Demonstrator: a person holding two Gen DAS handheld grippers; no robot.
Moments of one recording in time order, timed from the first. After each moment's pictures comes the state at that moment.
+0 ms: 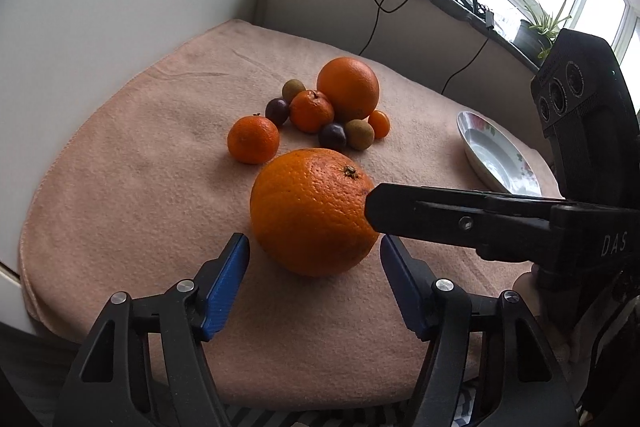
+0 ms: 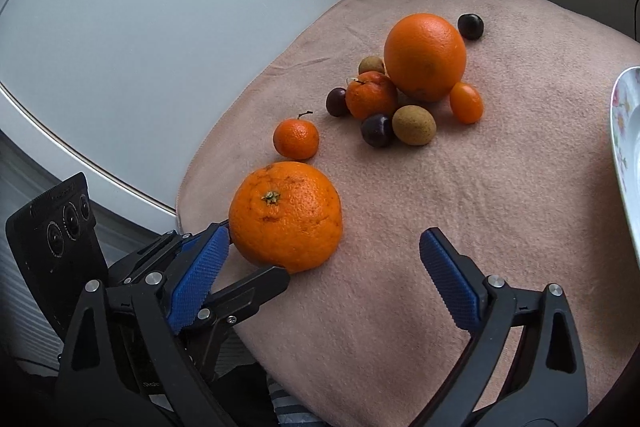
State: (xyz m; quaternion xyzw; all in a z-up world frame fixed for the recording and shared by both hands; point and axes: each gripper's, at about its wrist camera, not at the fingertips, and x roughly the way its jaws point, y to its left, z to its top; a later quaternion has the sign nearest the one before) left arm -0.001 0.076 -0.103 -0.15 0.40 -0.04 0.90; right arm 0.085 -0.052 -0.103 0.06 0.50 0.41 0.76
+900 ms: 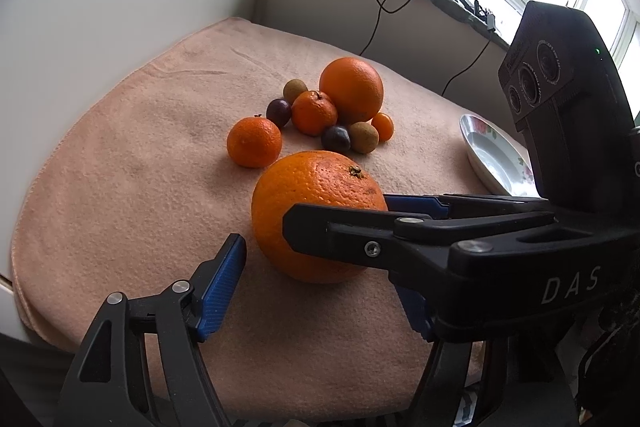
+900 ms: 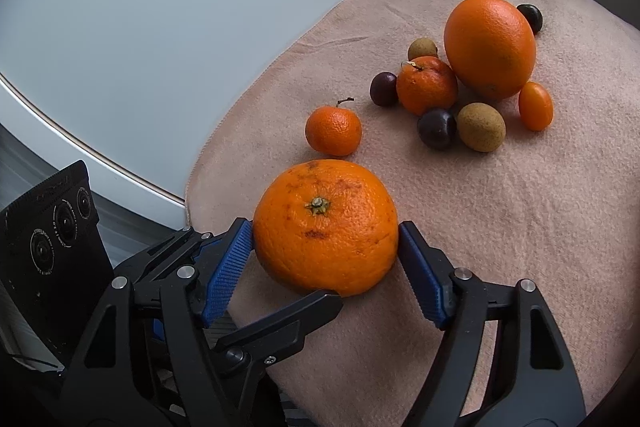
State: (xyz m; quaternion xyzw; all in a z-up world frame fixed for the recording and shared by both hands) left arm 0.006 0.077 -0.110 -0.15 0.40 -0.04 0.90; right arm 0.089 -0.011 -0.120 0.04 0.51 0.44 0.74
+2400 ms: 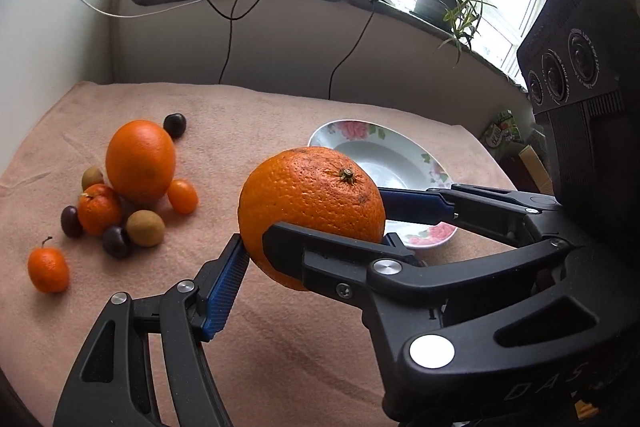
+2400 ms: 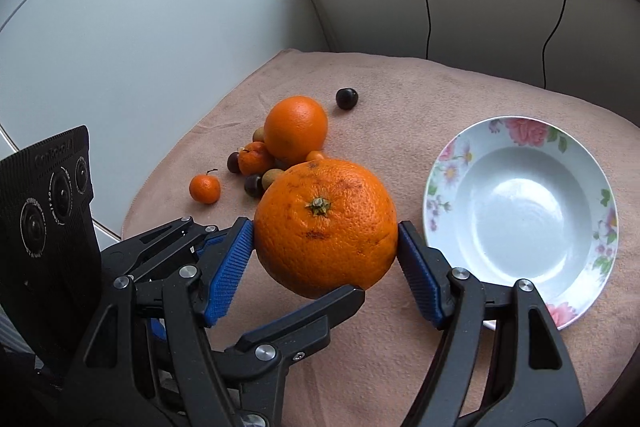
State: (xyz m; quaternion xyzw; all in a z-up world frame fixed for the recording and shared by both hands) left arm 0.077 -0.051 -0.073 -0.08 0.37 -0.19 0.90; right arm 0.103 -0.158 -0.070 0.03 0.43 0.30 0.85
